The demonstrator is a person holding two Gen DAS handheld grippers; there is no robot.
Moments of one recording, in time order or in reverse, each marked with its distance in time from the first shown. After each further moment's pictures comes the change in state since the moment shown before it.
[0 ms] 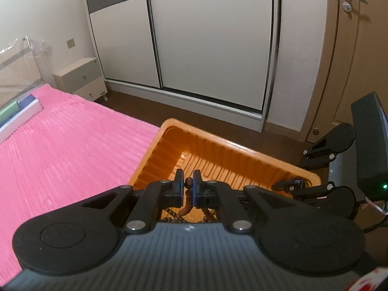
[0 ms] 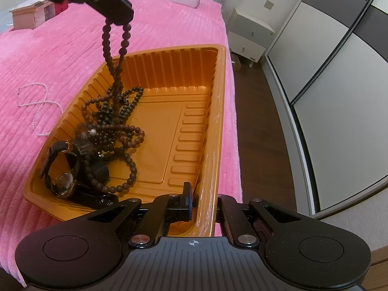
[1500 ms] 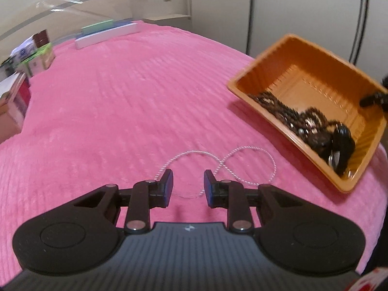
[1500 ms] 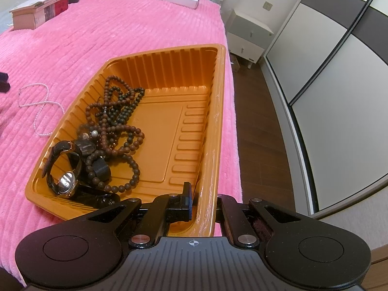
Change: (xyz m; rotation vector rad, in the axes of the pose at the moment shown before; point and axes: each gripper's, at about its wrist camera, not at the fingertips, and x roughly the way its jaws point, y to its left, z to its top) left arm -0.064 0.078 -0.209 -0.322 0.069 0.290; right arm -0.003 0.000 0.000 0.003 -0.003 -0.003
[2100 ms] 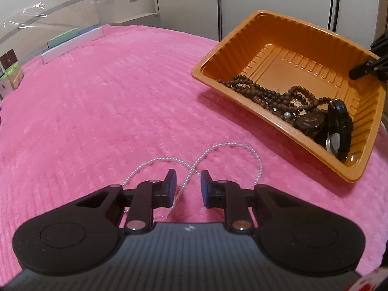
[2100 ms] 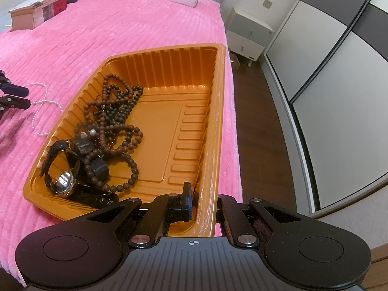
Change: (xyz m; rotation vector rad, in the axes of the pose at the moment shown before) left arm 0.051 -0.031 0.004 0.131 0.019 -0.073; right arm 0.004 -0.004 -0.002 0.009 0.006 0.007
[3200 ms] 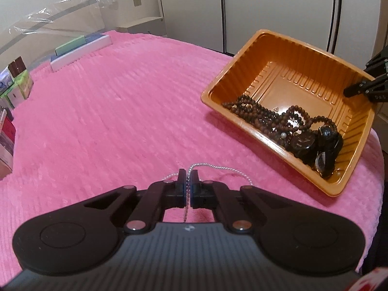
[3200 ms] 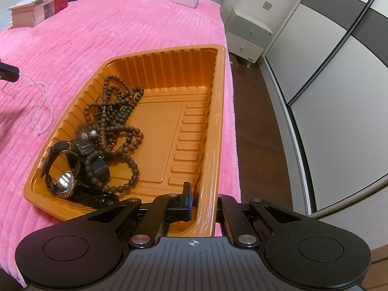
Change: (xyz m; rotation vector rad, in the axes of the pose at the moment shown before) left arm -0.049 0.007 0.028 0.011 -0.006 0.034; right arm -0.004 0.004 0.003 -0.018 -0.001 -0.018
